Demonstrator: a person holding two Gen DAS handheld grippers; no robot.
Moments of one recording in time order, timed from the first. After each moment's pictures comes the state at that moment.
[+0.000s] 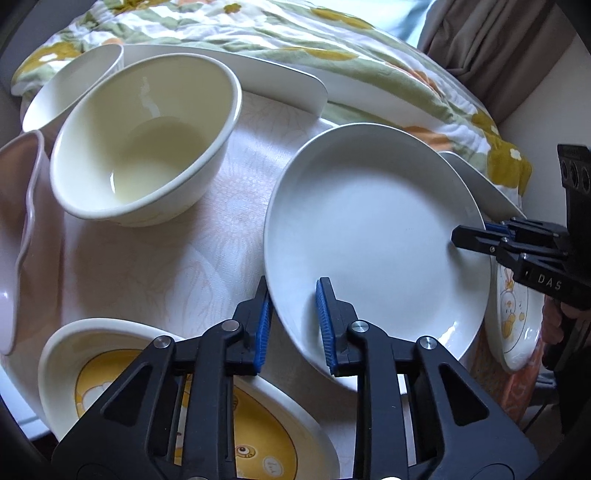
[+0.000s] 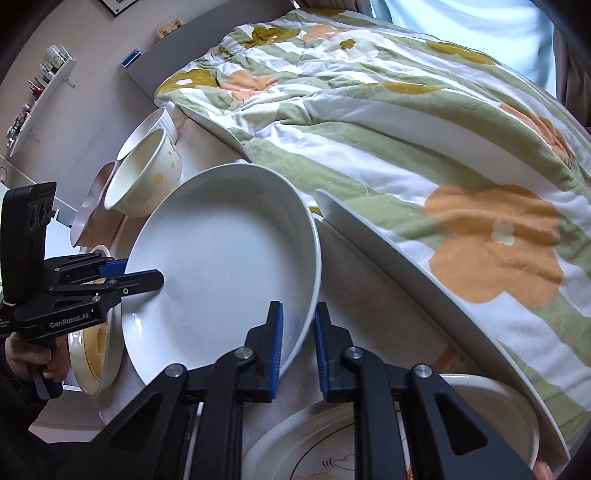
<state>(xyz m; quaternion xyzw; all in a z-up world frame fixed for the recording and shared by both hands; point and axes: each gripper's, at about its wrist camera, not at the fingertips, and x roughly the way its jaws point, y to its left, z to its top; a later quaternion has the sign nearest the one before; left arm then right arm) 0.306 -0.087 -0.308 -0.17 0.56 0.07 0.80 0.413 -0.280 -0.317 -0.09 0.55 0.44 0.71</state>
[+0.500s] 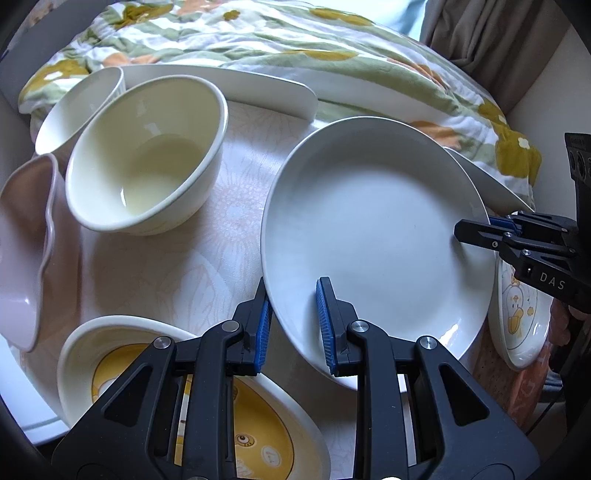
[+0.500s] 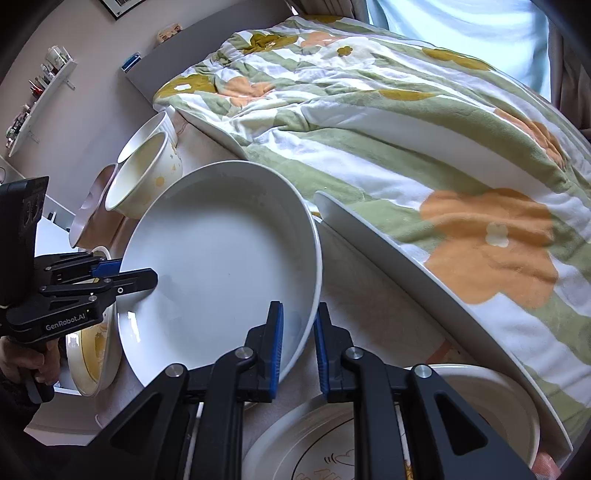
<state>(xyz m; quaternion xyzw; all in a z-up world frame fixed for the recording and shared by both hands) 0.312 -0.104 -0.293 -0.13 0.57 0.09 0.81 0.408 -0.283 -0.313 -0.09 0.54 0.43 0.72</state>
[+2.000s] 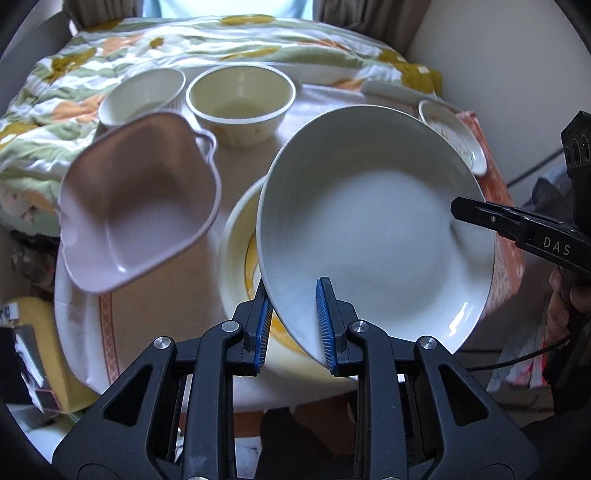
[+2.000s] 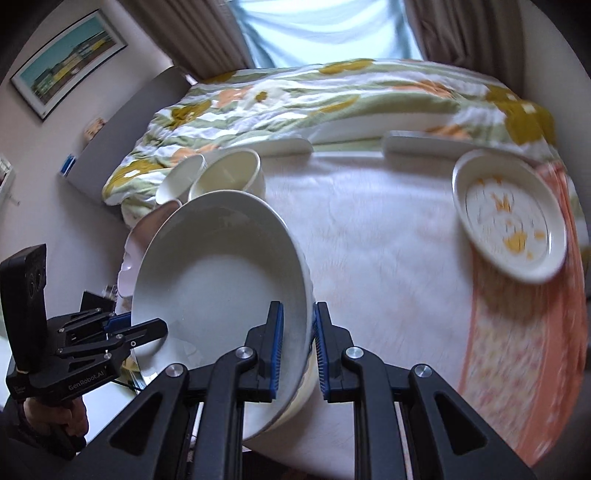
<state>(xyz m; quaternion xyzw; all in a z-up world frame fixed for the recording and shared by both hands) 0.137 0.016 -0.239 -0.03 0.56 -0.12 0.82 0.181 -0.208 -0.239 0.10 0.53 0.19 0.82</state>
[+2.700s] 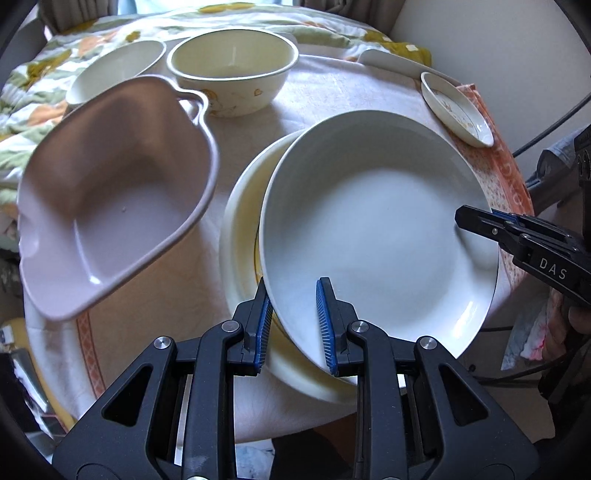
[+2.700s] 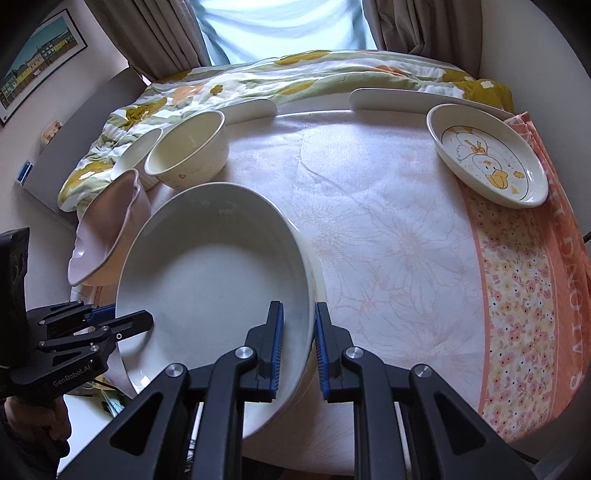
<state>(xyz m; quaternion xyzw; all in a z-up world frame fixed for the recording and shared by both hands) 0.157 0.017 -0.287 -0.01 0.57 -0.16 0.80 0.160 -0.183 -0.281 0.07 0.53 0.11 0.84</state>
